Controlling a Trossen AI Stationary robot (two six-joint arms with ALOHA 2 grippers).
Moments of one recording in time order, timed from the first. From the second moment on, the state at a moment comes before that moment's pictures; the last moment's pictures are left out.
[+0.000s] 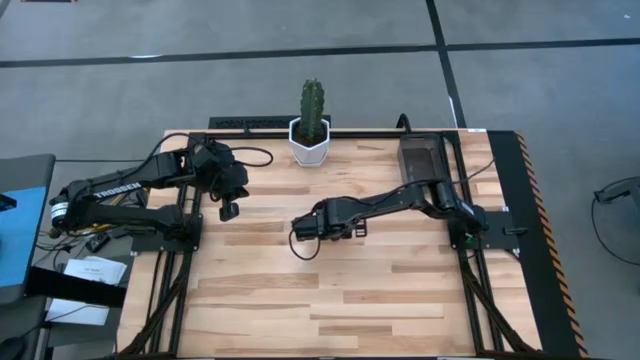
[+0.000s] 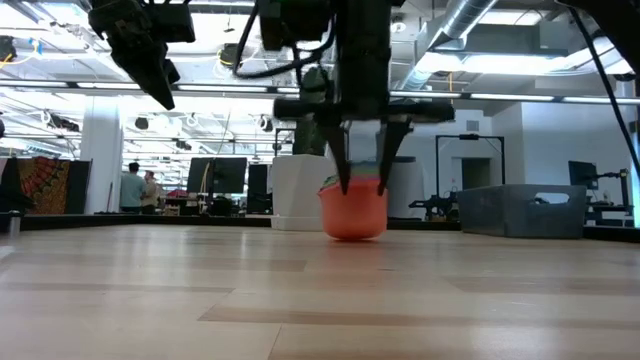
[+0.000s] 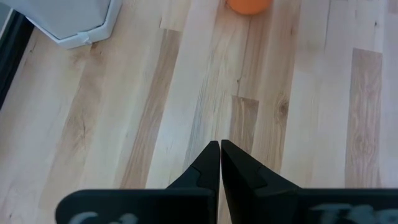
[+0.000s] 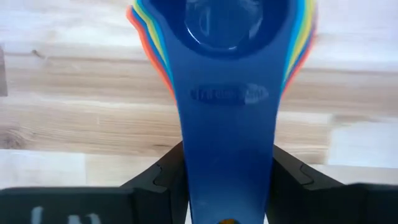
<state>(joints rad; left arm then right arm) 0.35 0.92 0.89 -0.84 0.06 0.09 0.11 2.21 1.89 -1.24 0.19 1.62</state>
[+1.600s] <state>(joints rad) 0.35 0.92 0.89 -0.83 0.06 0.08 0.24 2.07 1.88 -1.33 0.26 1.68</state>
